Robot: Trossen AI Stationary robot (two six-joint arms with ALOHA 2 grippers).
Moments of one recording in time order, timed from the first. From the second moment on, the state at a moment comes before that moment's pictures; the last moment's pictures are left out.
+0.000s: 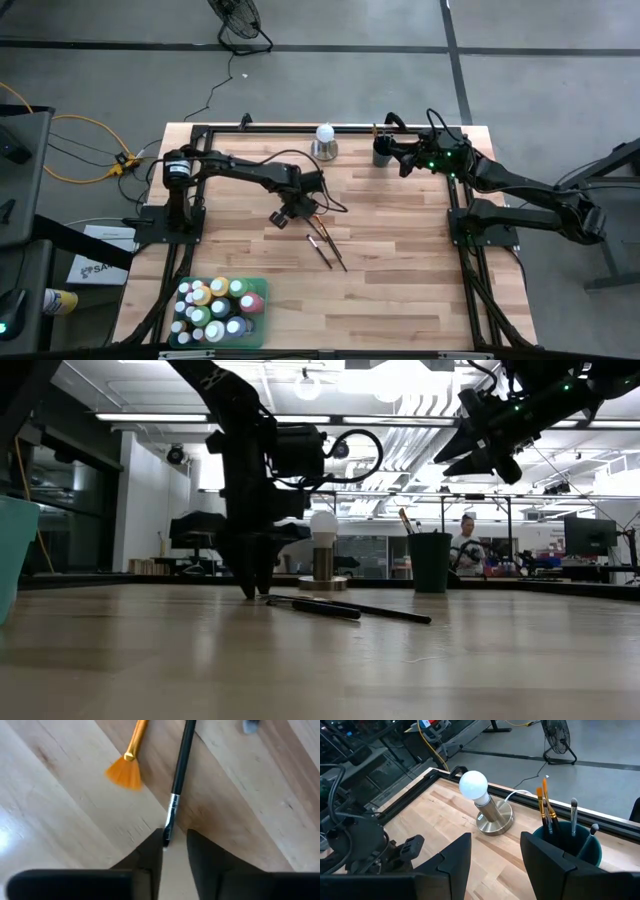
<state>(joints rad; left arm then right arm) 0.20 1.92 1.22 -0.66 0.07 0.86 -0.57 0.81 0.54 -0.07 0.03 0.46</state>
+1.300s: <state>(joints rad) 0.12 1.79 1.45 -0.84 -0.31 0.93 -0.57 0.81 0.54 -0.02 -0.32 0.64</state>
